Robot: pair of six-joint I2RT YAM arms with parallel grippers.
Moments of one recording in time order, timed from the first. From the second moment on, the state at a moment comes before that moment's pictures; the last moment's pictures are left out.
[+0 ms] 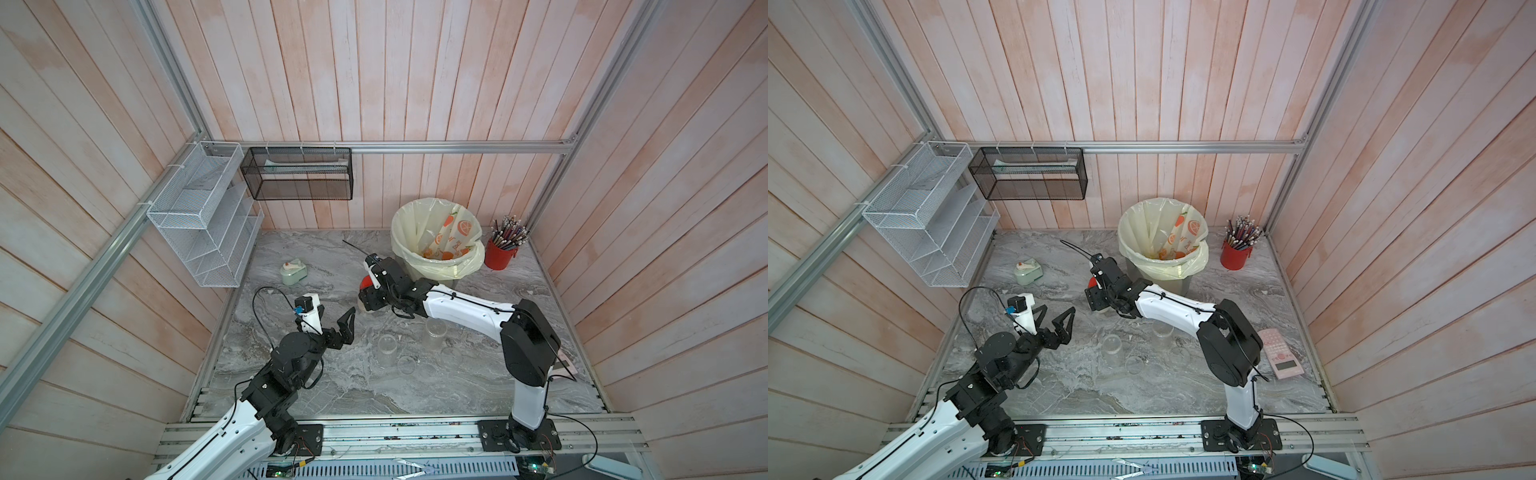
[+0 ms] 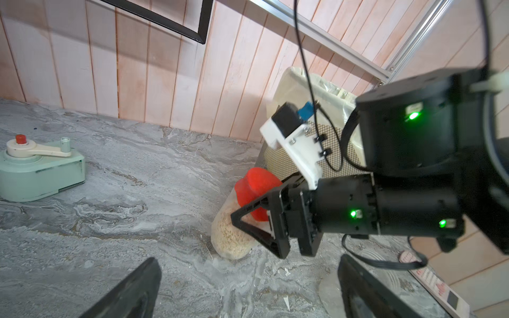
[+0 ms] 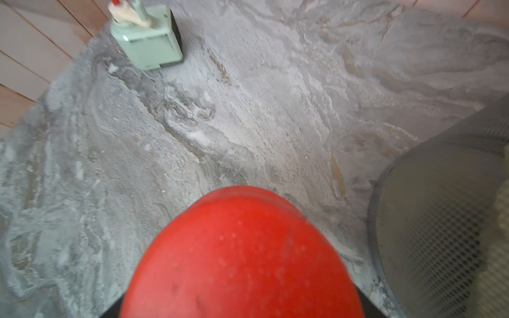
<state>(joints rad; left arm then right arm) -0.67 0.58 0.38 0.07 -0.26 -0.38 0.89 1.88 1.47 -0.32 0.08 0.31</state>
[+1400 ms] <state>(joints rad) -0.68 0.94 0.52 0.37 0.03 0.11 0.80 1.49 1.54 -0.63 -0.23 0.40</state>
